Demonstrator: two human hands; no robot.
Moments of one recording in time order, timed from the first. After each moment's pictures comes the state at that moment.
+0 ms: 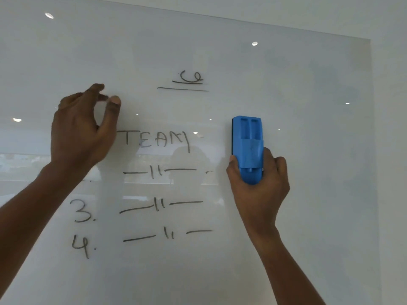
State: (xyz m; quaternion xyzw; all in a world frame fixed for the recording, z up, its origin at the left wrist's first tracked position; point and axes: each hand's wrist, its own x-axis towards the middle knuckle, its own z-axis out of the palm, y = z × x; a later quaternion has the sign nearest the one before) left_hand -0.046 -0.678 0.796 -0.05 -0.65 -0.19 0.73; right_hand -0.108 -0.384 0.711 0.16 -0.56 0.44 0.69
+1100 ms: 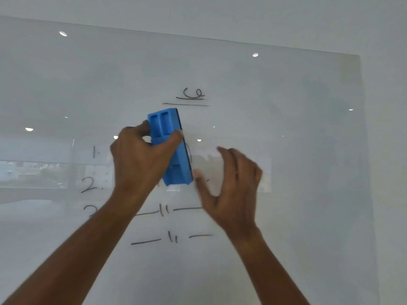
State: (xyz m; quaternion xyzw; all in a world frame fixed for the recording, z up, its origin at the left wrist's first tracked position) left_hand 0.007 -0.565 0.780 -0.06 -0.65 -0.46 0.60; right_hand -0.087 -0.413 0.720 0.26 -0.56 0.23 0.75
